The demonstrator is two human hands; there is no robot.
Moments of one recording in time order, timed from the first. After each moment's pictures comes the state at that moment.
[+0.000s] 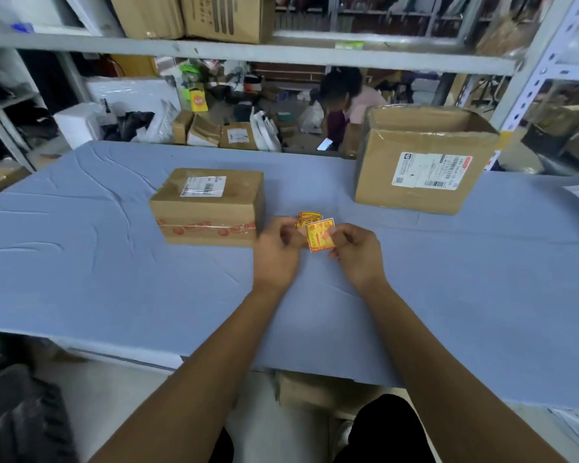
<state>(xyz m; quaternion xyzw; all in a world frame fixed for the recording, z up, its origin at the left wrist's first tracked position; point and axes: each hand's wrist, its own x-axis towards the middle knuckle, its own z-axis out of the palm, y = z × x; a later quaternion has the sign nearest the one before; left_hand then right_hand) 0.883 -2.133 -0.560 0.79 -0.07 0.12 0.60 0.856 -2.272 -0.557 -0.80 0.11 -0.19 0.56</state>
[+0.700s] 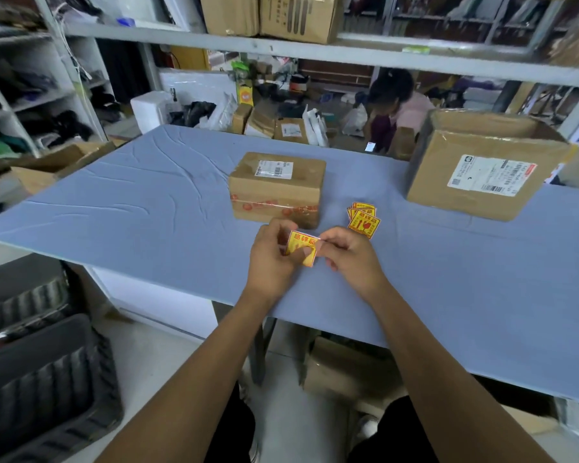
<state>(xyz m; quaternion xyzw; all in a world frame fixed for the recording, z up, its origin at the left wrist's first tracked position) 0.824 -2.019 -0.559 0.79 -0.07 0.12 0.60 0.826 -2.175 -0.554 -0.80 -0.03 -0.06 0.60</state>
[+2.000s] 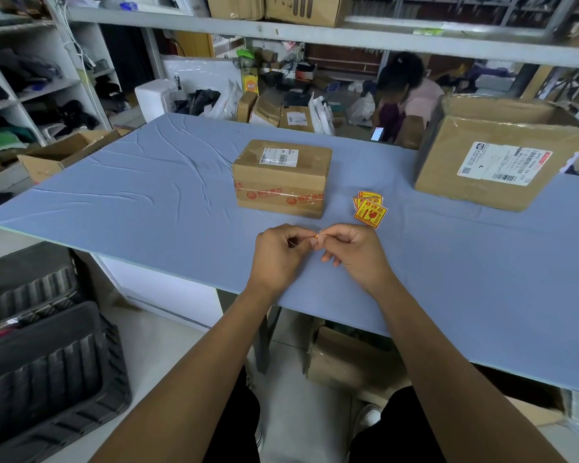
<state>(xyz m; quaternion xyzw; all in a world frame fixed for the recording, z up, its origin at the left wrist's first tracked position) 0.814 -2.019 -0.559 0.81 -0.10 0.11 0.56 0.813 -2.173 -0.549 -0.80 -0.07 -0.05 0.60</state>
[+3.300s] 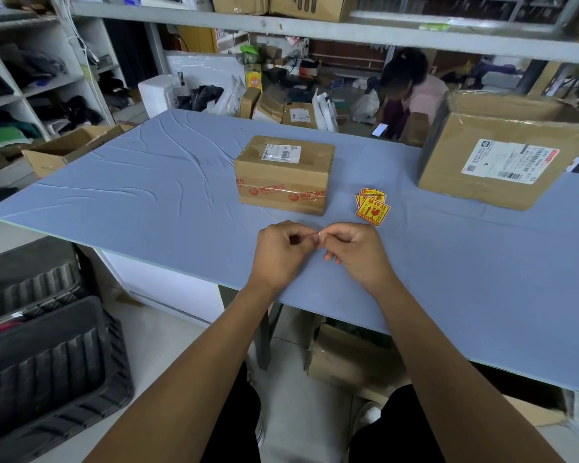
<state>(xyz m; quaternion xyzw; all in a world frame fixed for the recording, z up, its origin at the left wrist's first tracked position) 0.815 -2.020 -0.561 0.82 -0.09 0.11 0.55 0.813 -2.173 -0.554 -0.81 -0.09 -0.07 0.57</state>
